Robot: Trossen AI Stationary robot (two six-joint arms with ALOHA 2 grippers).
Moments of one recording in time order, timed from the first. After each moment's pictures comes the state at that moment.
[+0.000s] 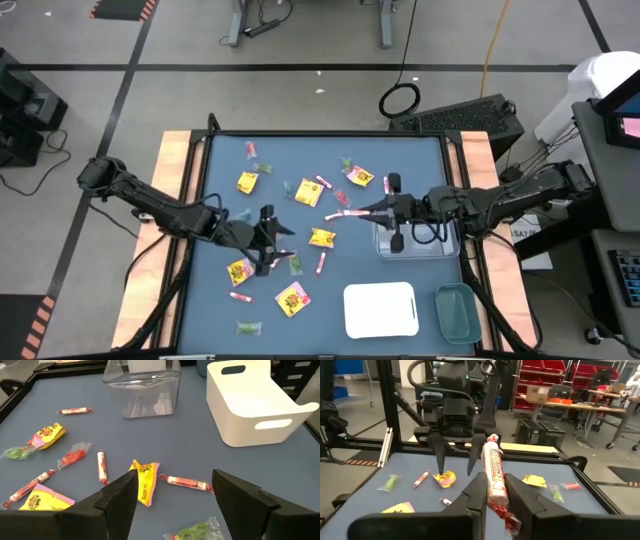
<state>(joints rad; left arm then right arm) -0.36 1.23 0.66 0.05 -0.29 -0.10 0.20 1.01 0.63 0.30 0.21 -0.04</state>
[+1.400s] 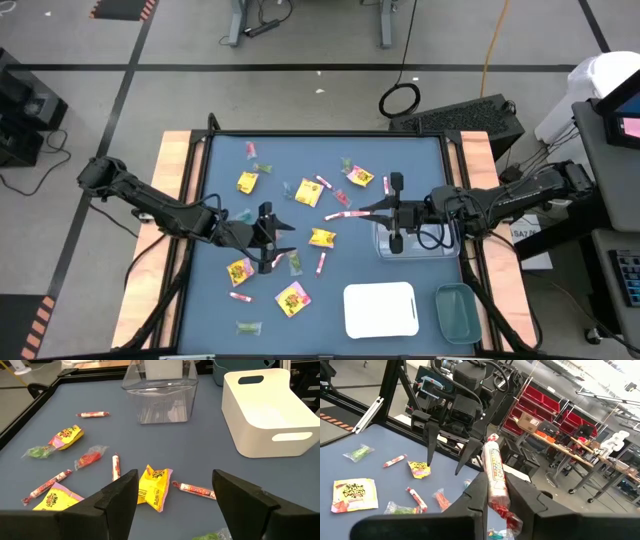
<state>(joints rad) -0.36 1.23 0.66 0.07 -0.38 -0.12 0.20 1.01 0.63 0.35 0.21 -0.45</state>
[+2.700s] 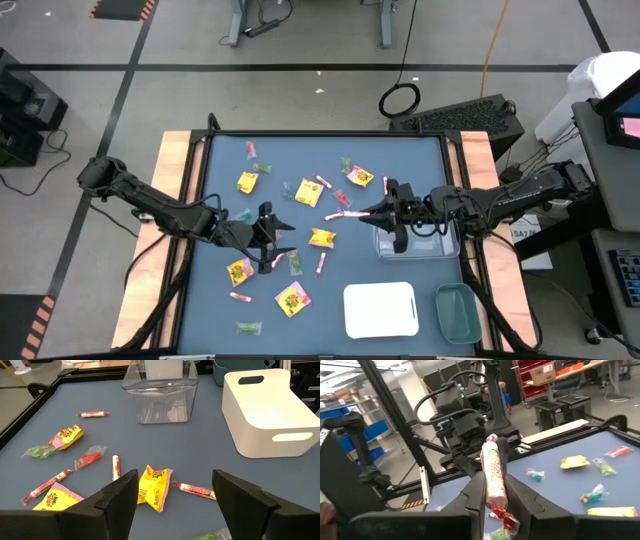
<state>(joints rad) -0.36 1.23 0.66 0.07 -0.38 -0.13 0.20 1.01 0.63 0.34 0.16 0.41</state>
